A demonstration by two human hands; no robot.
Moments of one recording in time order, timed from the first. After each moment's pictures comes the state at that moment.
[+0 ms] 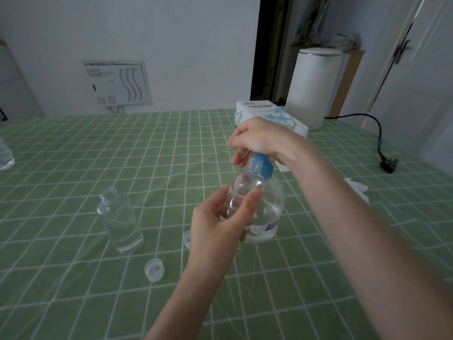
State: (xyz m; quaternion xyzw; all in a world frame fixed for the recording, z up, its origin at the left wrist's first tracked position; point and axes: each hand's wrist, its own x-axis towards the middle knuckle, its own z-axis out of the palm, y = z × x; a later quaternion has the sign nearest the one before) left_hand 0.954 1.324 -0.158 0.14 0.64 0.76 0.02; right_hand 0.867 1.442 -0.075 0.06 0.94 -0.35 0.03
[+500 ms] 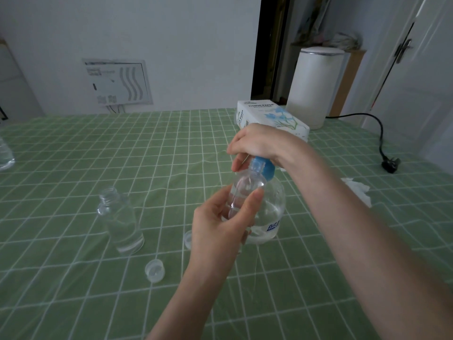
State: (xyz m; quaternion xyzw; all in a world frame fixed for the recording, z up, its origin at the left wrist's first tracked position) left_hand 0.955 1.325 -0.156 0.14 0.63 0.76 0.02; right_hand 0.864 1.440 -0.080 0.06 0.94 -0.33 0.06
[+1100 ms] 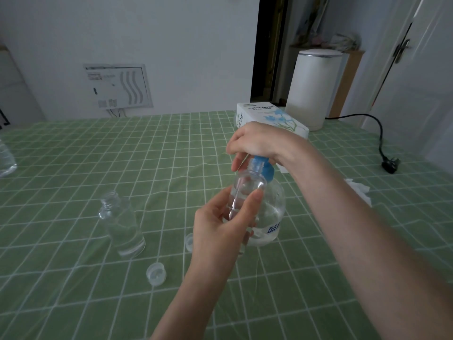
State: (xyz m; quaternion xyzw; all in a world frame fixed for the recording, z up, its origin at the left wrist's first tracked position) left_hand 0.954 1.325 -0.157 0.15 0.62 0.77 0.03; right_hand 0.868 1.438 -0.071 0.05 0.95 -0.31 0.06
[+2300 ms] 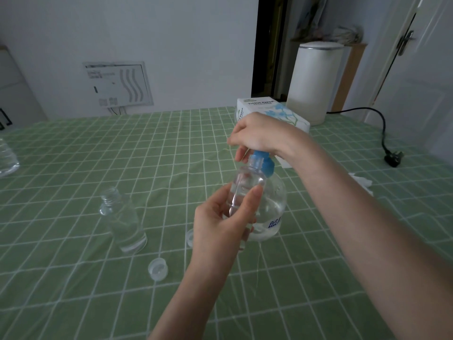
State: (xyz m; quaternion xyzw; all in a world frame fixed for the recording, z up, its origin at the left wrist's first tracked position) left_hand 0.955 1.324 -0.160 0.15 0.63 0.76 0.03; right_hand 0.869 1.438 -0.072 0.06 0.95 -0.31 0.03
